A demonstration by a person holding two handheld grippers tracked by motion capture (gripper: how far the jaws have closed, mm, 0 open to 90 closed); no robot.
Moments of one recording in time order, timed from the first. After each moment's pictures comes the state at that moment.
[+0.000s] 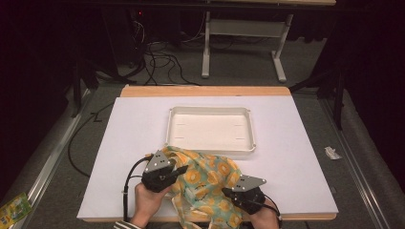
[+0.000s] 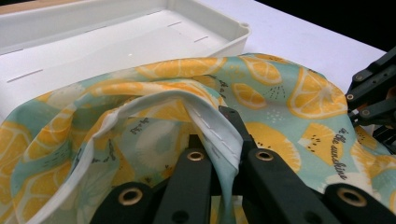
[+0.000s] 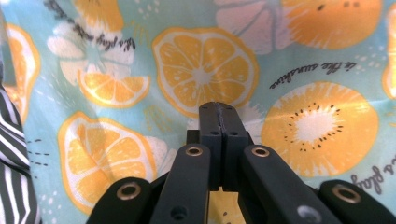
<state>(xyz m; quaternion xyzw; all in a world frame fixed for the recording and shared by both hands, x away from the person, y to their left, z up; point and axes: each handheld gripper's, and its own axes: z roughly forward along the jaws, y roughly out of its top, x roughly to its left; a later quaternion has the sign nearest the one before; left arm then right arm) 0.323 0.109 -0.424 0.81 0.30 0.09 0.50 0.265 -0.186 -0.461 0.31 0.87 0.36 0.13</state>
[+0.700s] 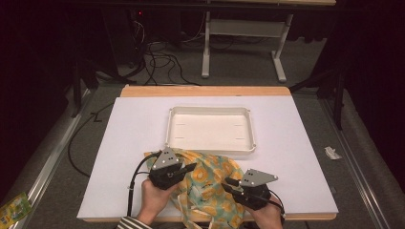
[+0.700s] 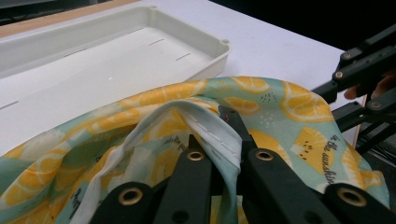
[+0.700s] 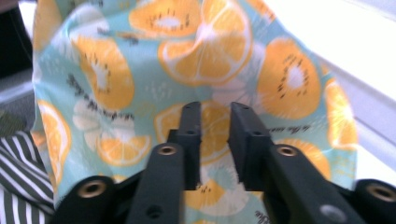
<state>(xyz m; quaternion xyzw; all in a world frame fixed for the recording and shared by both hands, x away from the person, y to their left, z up) 0.325 0.087 -0.409 0.82 0.27 0.09 0.50 0.266 -0.194 -0.433 0.32 0.83 0.43 0.15</state>
